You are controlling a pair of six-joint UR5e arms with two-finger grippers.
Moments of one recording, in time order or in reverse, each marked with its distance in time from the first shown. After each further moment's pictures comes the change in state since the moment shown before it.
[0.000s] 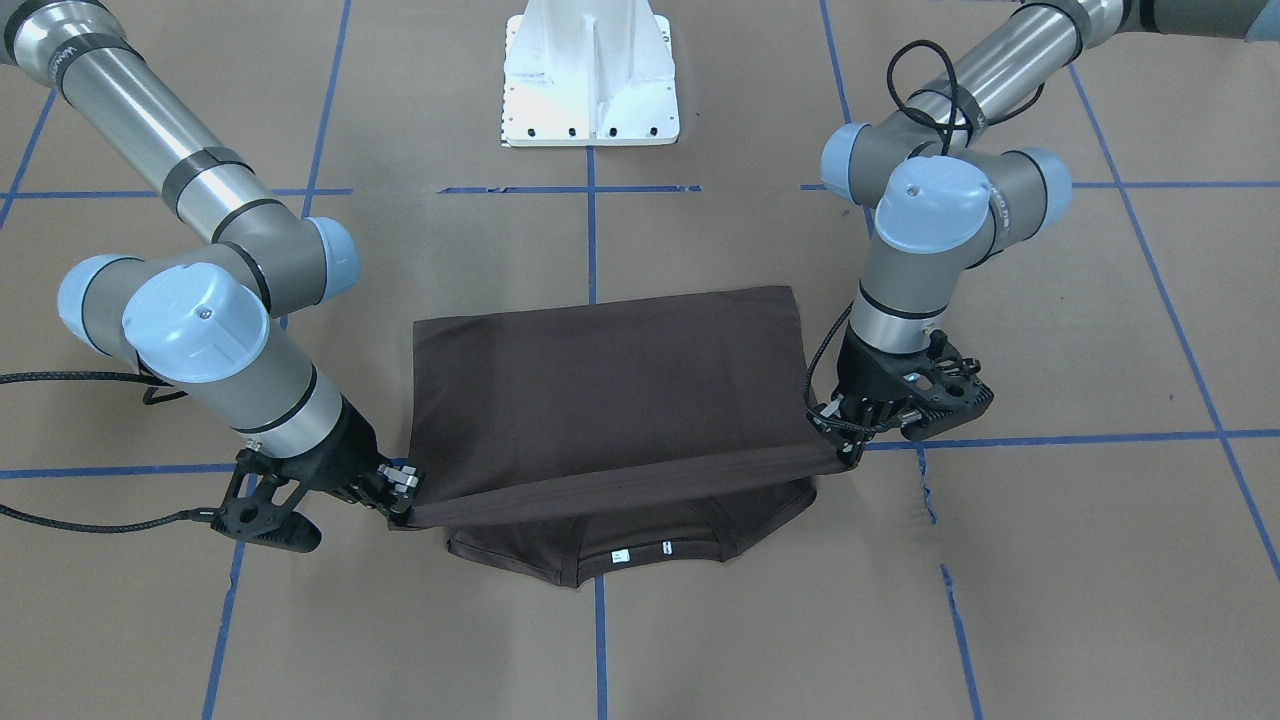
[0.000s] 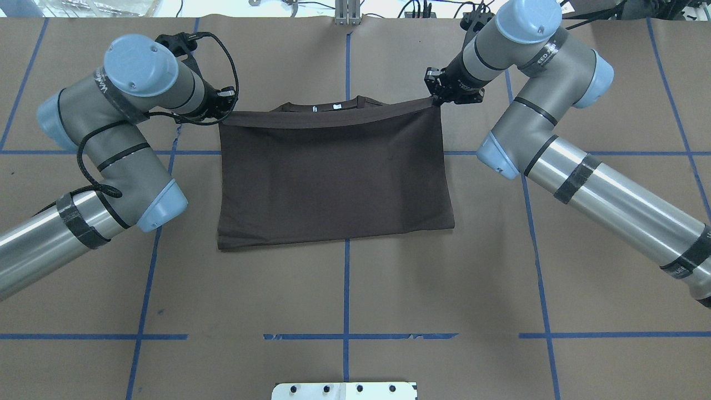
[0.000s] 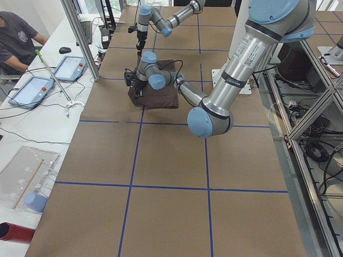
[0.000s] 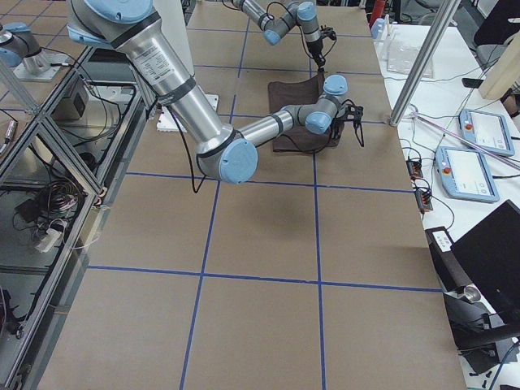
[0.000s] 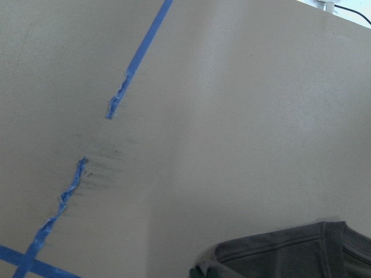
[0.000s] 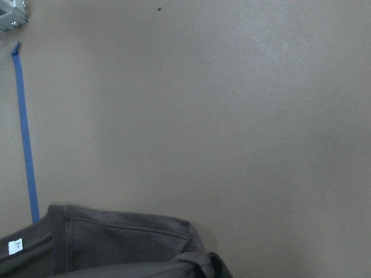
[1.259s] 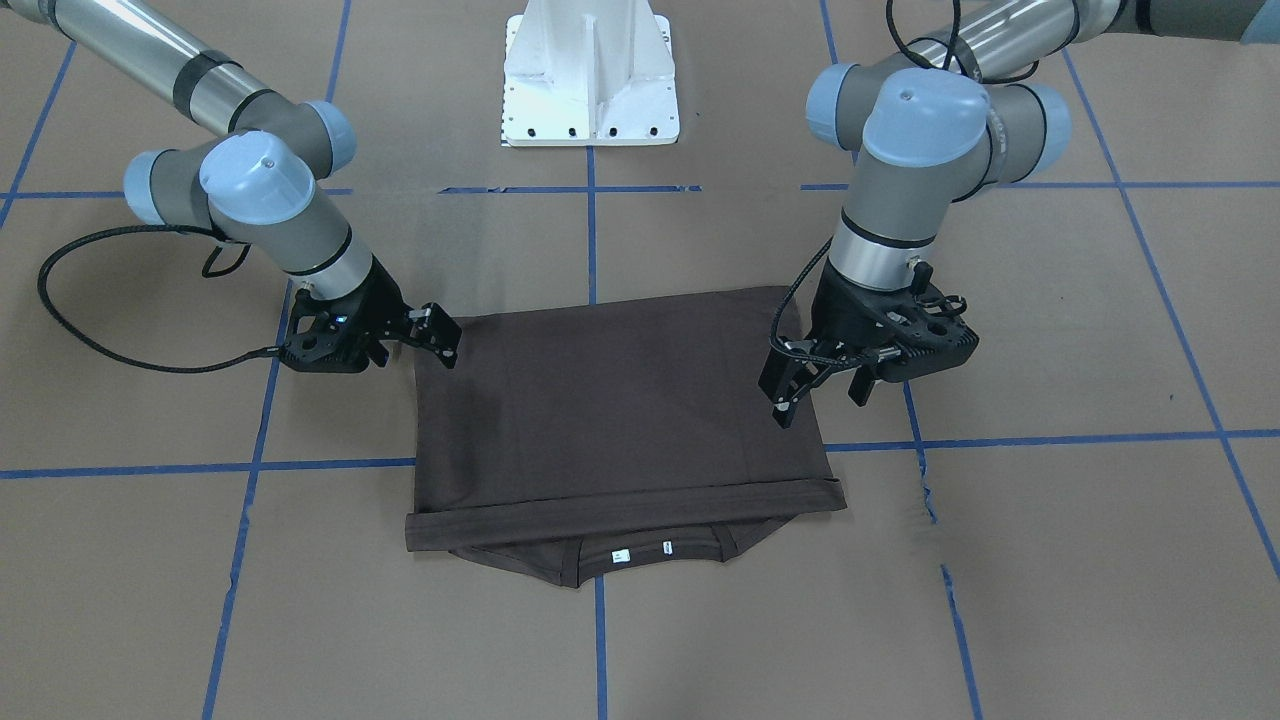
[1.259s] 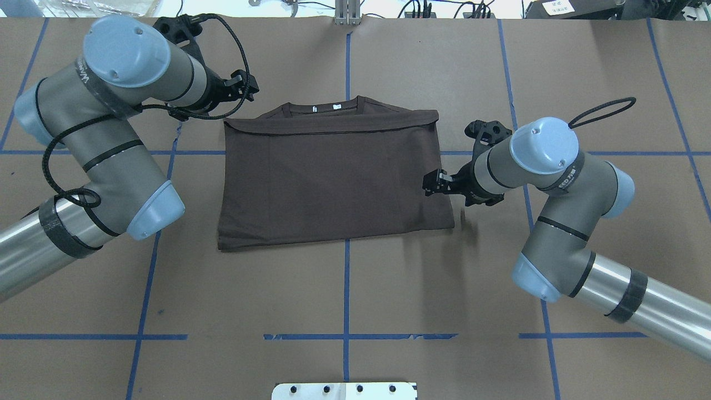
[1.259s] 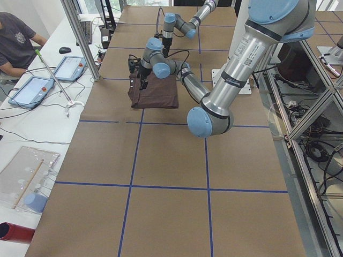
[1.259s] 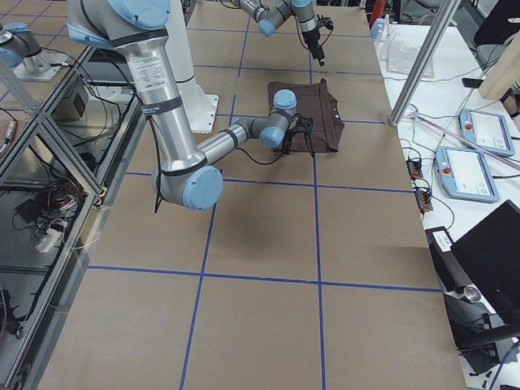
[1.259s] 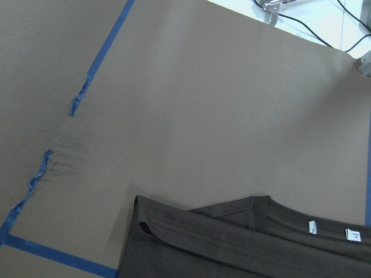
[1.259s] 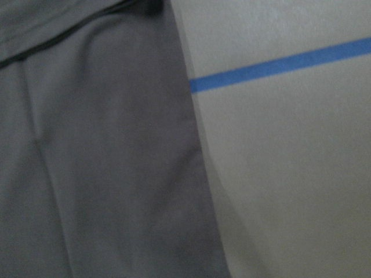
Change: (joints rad) left arm 0.002 0.002 -0.179 0.090 -0.017 0.009; right arm -0.243 -0.343 0.384 -0.012 -0.105 0.067
